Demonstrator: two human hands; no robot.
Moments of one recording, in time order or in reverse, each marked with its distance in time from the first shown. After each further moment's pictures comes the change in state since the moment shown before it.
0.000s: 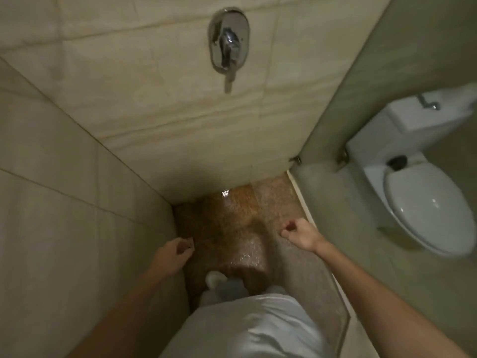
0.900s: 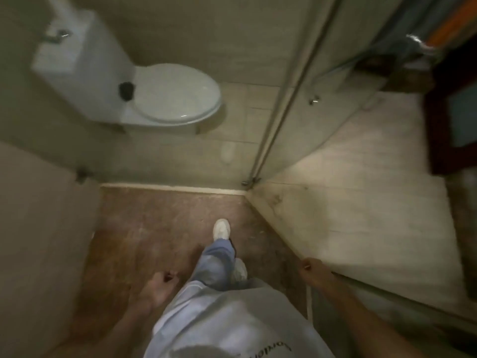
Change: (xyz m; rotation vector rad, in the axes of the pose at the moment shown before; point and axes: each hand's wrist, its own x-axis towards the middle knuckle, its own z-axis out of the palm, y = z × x) left_hand -0.066 0.158 0.312 0.705 -0.588 0.297; right_hand -0.391 0.399 0.265 0.931 0.359 0.950
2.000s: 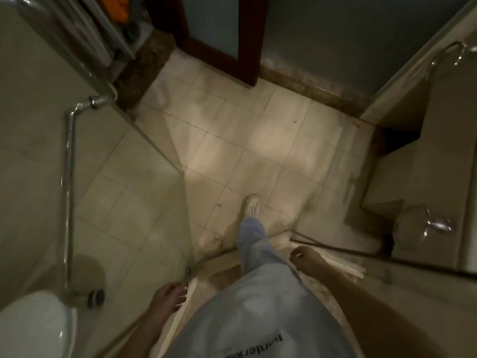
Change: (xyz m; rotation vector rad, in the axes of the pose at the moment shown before) left_hand 0.079 0.546 0.134 0.552 -0.326 0.335; right_hand 0.089 0.122 -0.103 1.040 0.220 0.472
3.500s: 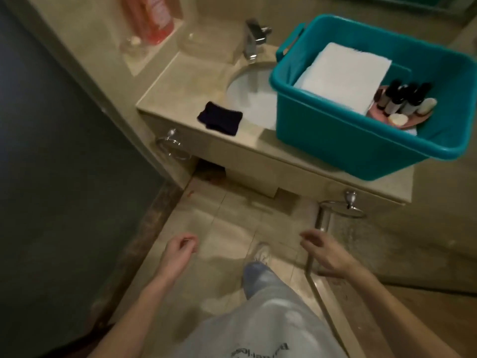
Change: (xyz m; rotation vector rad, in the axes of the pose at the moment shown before) left_hand 0.027 0.785 0.515 1.324 -0.924 0.934; right_hand 0.037 -0.069 -0.340 1.305 0.928 0.522
